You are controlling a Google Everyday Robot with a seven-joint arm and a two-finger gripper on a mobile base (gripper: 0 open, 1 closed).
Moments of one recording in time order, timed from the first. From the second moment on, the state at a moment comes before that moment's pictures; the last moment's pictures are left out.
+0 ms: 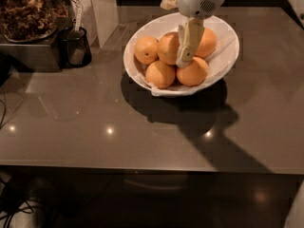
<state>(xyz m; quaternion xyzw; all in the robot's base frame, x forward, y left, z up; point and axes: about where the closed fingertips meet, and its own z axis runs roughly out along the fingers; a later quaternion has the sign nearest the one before) 0.609 -0.062 0.974 -0.75 0.61 0.05 0.26</state>
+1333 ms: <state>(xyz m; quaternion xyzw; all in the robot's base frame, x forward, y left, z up) 0.616 -0.058 0.933 -0.75 0.61 0.08 0.24</state>
